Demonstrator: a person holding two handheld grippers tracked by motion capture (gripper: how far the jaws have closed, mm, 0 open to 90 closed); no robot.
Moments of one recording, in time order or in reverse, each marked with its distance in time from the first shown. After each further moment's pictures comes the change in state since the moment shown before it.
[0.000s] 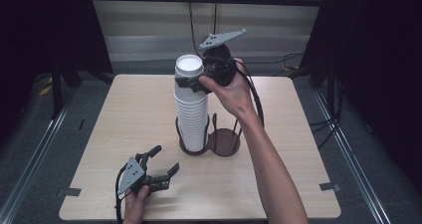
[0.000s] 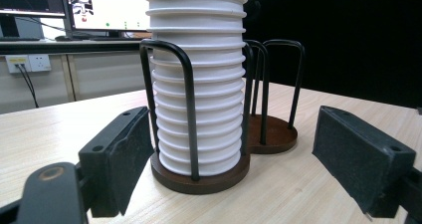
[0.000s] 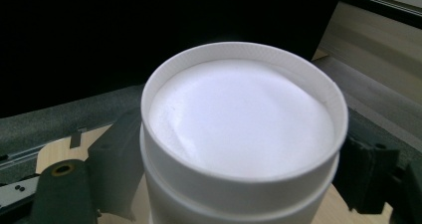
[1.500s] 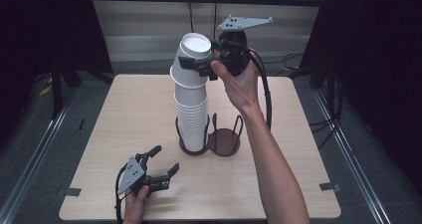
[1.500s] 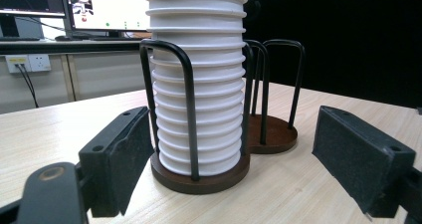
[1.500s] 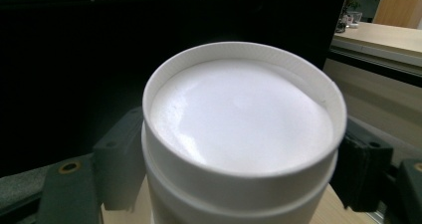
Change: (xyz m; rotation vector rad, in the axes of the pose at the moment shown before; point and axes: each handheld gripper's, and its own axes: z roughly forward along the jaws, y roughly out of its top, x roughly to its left) left arm 0.000 0.000 0.000 0.001 -0.001 0.000; right arm 0.004 0.023 -0.038 -0.230 0.007 0.035
